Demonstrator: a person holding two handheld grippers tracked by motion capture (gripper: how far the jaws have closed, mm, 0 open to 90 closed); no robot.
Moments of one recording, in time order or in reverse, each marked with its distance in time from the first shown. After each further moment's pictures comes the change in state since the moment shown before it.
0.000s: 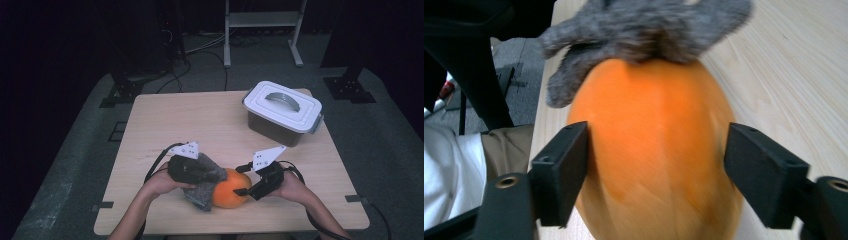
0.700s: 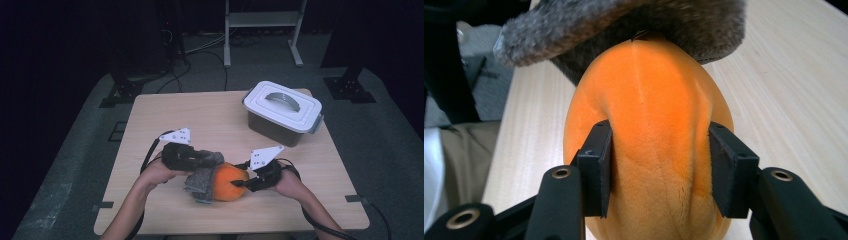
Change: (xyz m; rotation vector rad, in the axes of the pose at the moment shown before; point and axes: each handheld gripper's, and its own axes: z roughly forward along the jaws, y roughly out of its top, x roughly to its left) left arm 0.014 0.026 -0.023 -0.091 0.067 -0.009; right arm -0.003 0.007 0.004 -0.003 -0.082 -0.102
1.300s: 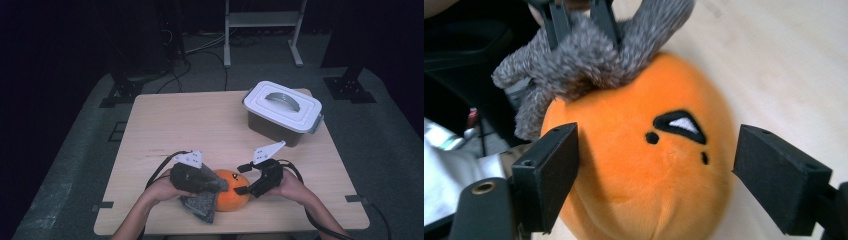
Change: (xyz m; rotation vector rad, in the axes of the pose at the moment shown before) left arm -0.025 -0.040 0.032 0.146 -0.117 0.013; right arm -0.008 -0.018 0.004 0.004 0.141 0.264
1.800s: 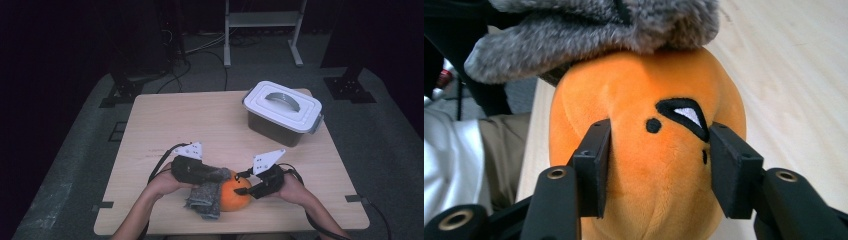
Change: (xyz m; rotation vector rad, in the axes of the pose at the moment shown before) left arm 0.010 0.014 -0.009 -0.054 0.079 0.001; right arm 0.014 -0.002 -0.004 0.026 -0.063 -0.193
